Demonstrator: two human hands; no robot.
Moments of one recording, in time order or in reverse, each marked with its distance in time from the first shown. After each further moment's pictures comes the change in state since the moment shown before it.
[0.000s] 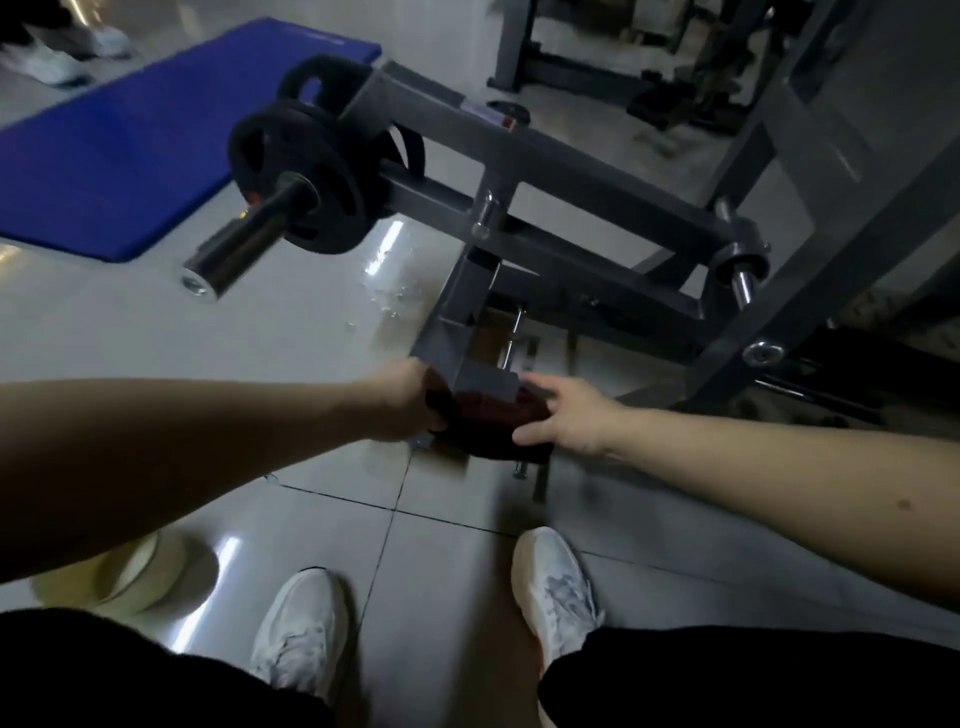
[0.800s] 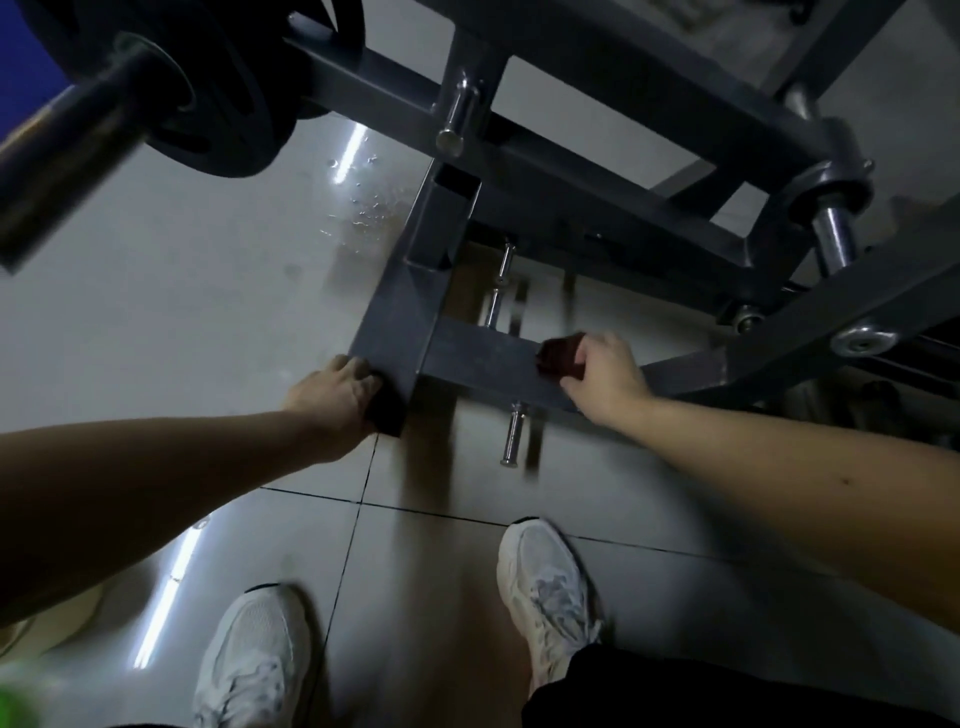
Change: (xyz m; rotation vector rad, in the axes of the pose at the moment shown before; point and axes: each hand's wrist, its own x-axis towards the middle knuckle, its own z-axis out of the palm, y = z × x) left_hand 0.093 -0.094 0.085 0.389 -0.069 -0.027; right_hand 0.127 0.114 -0.038 -0.655 0.420 0.112
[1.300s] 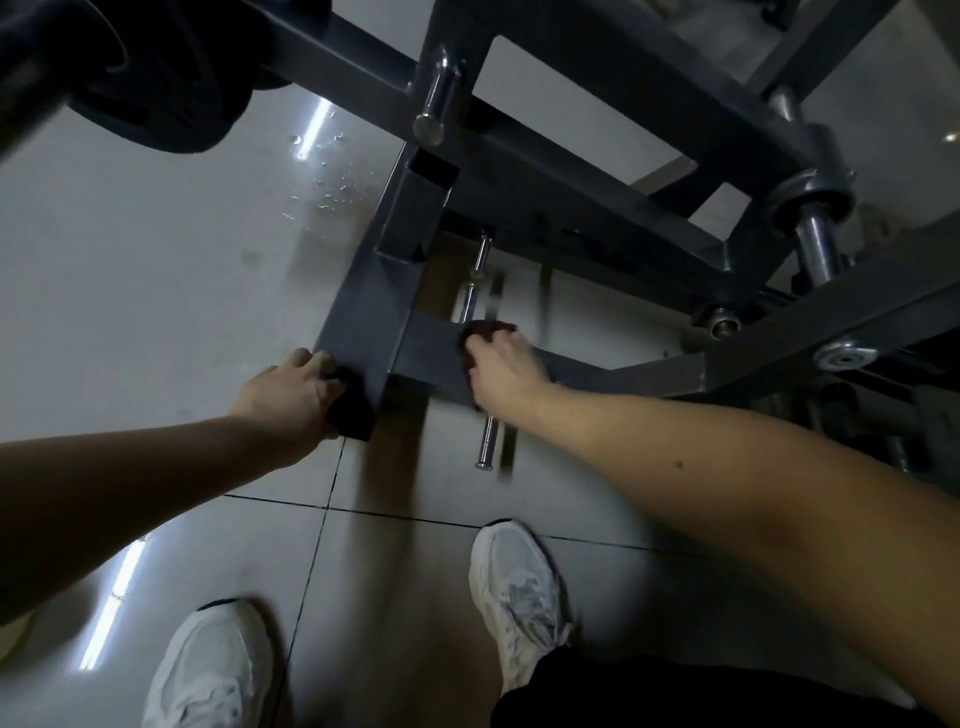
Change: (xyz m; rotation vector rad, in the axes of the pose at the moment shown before) left_hand 0.009 -0.013 0.005 0.049 0.058 0.051; right_hand 0.021 -0.074 0.036 -0.255 -0.131 -0.272
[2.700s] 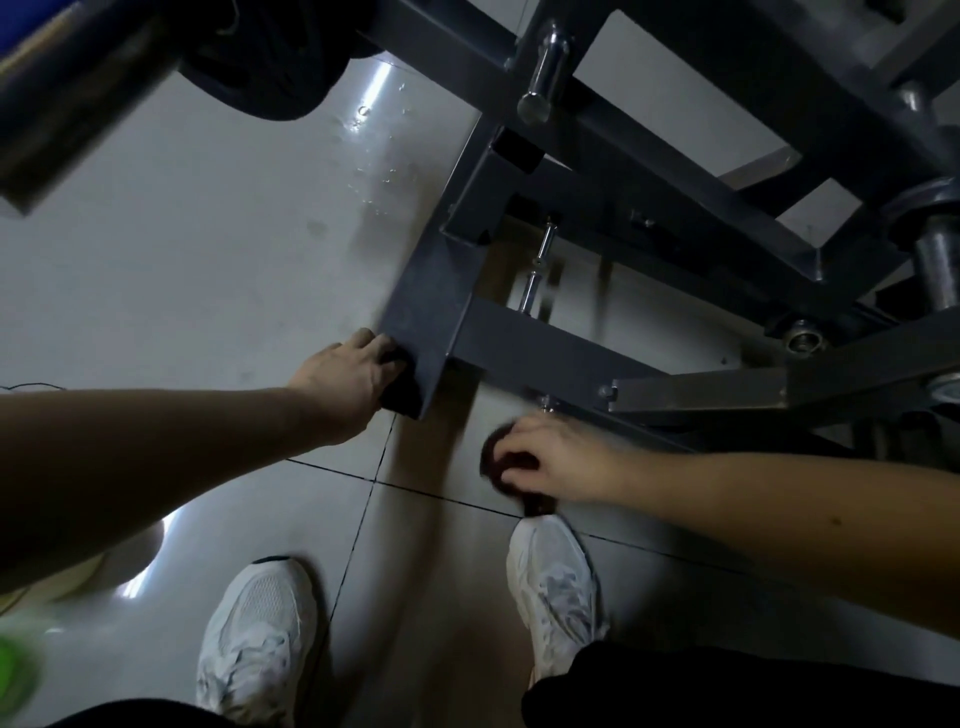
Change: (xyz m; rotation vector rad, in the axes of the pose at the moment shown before) left_hand -0.005 -0.012 0.012 -0.012 0.033 0.095; right_hand -0.067 0.011 0.041 0.214 -0.244 -0.500
